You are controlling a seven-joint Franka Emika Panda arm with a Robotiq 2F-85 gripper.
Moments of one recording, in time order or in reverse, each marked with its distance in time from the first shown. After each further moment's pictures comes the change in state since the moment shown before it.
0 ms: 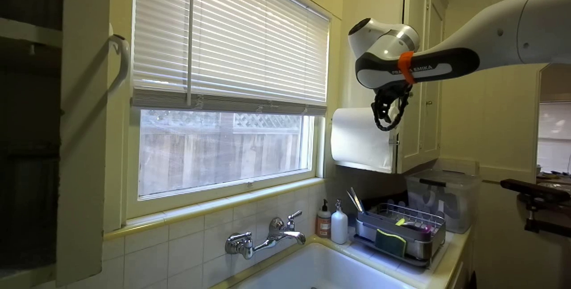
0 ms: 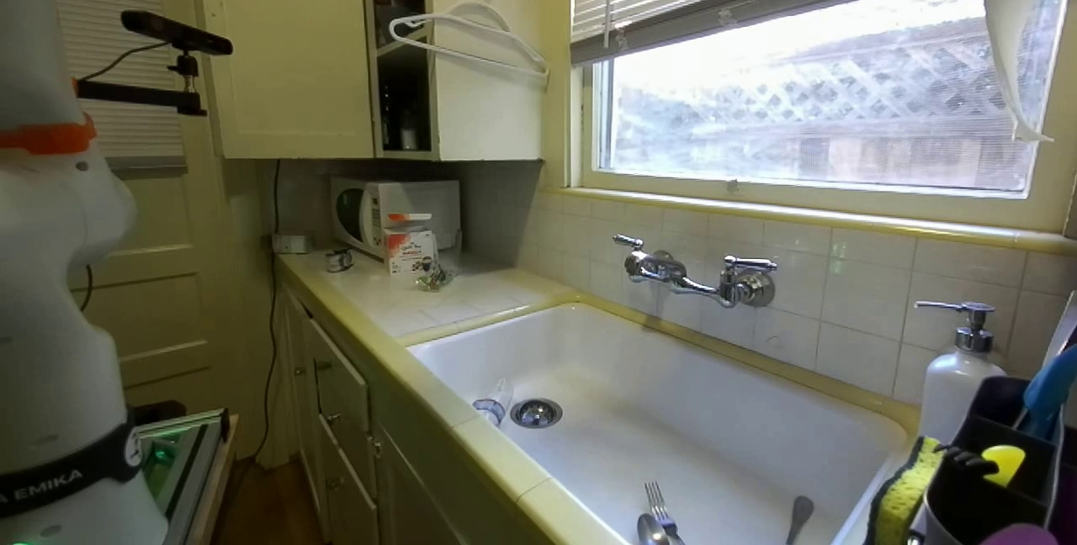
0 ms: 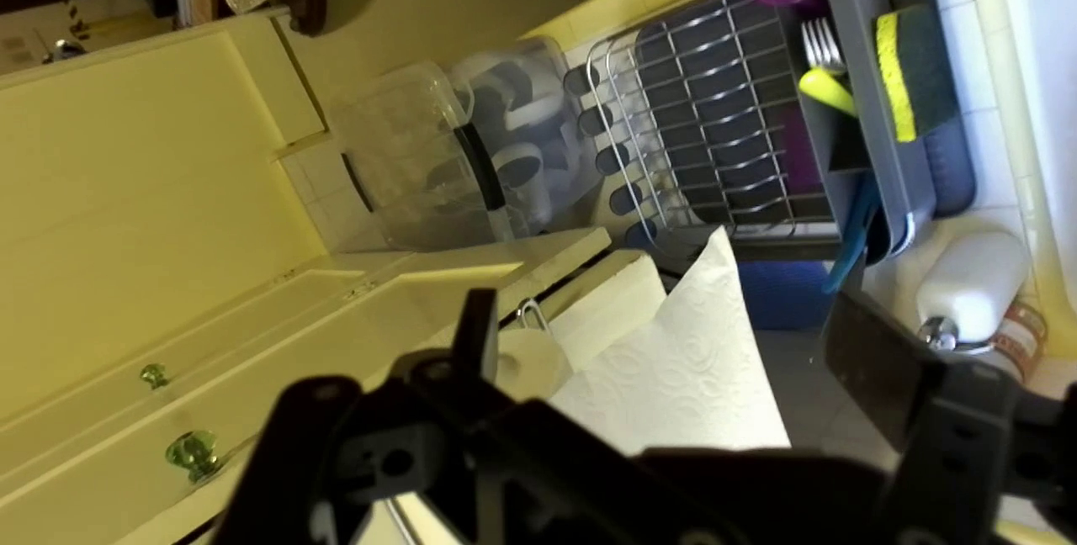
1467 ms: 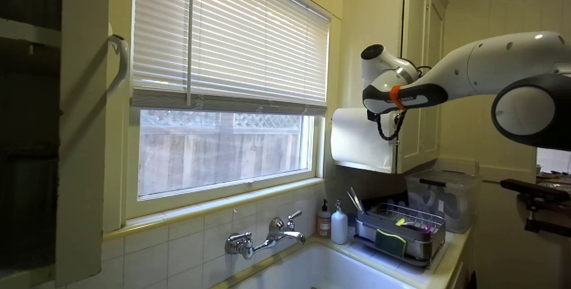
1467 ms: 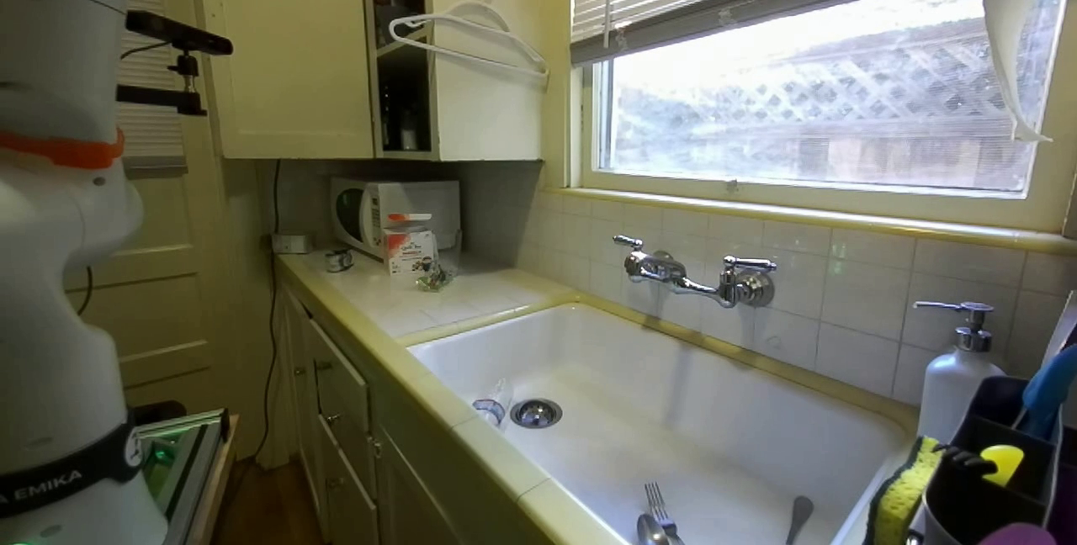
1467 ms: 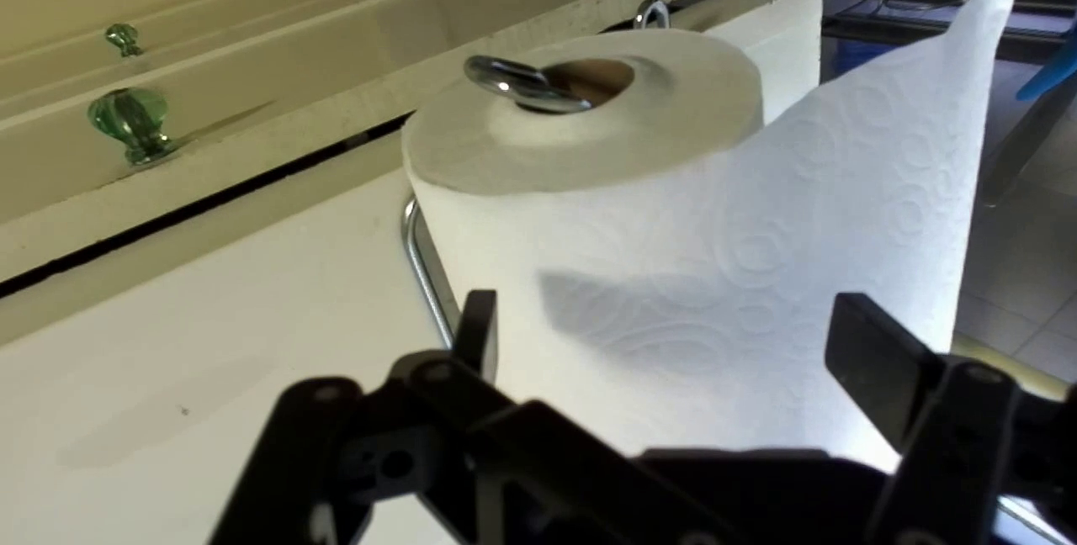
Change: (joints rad) arm -0.065 0.256 -0.174 0.191 0.054 0.557 -0.287
